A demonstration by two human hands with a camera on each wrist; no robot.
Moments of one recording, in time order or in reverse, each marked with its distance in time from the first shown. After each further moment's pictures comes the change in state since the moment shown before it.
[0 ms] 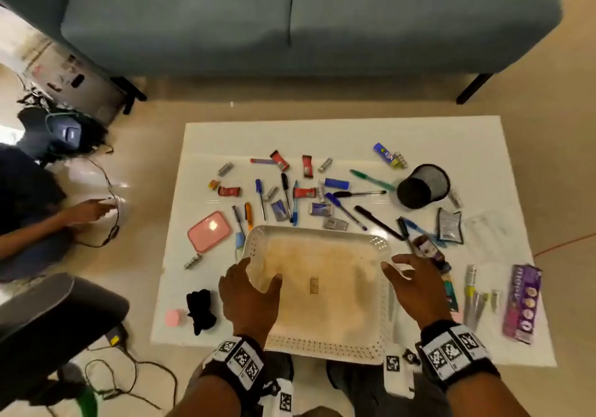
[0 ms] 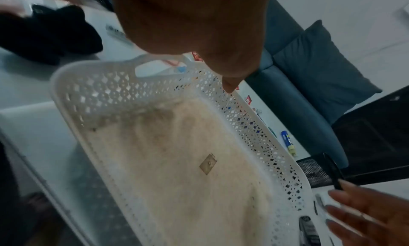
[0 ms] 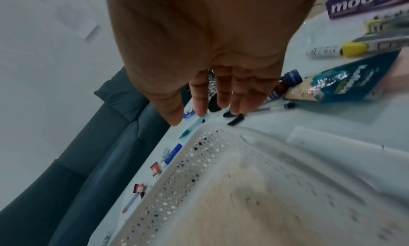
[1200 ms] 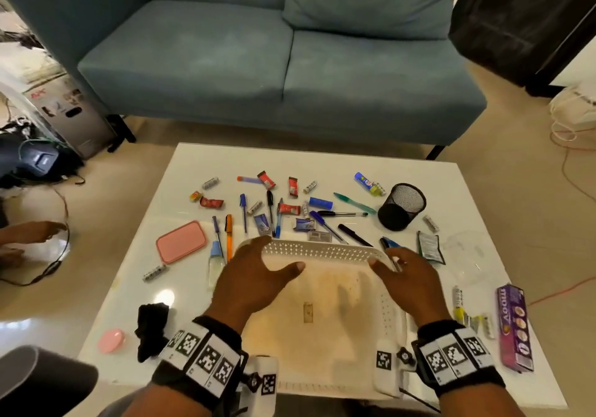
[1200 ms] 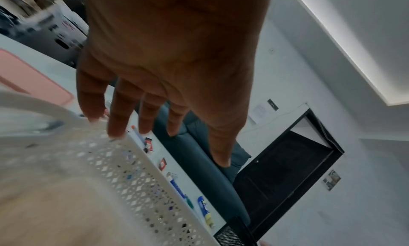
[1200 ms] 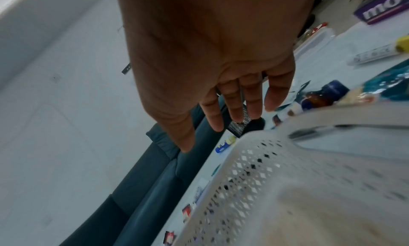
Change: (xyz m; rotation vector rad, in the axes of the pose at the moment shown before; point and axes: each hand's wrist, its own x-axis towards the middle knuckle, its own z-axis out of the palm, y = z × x) left_hand -0.001 0.029 -0.003 -0.158 -0.231 0.362; right_hand 0.012 0.023 0.010 -0.161 0.196 -0.251
